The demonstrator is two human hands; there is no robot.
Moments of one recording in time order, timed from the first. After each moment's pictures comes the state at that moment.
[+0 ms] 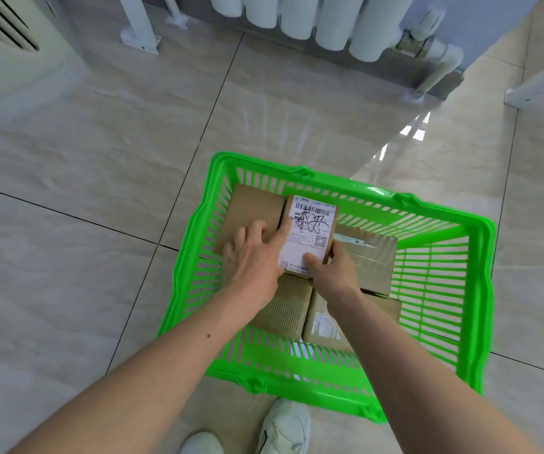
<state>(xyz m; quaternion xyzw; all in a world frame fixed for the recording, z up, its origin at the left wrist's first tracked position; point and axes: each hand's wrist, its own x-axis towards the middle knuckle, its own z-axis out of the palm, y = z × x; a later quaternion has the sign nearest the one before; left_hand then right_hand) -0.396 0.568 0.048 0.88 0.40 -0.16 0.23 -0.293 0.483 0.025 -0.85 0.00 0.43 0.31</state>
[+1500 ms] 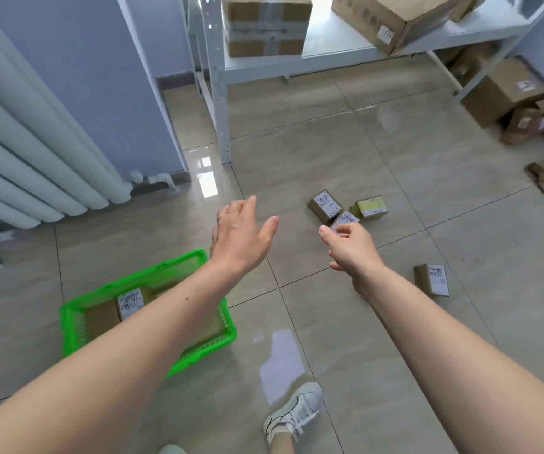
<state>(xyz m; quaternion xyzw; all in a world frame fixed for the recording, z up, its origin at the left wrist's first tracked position) -0.149 0.272 0.528 0.92 0.19 -0.09 0.35 -0.108 0.089 0.511 -0.84 0.21 0.22 0.46</state>
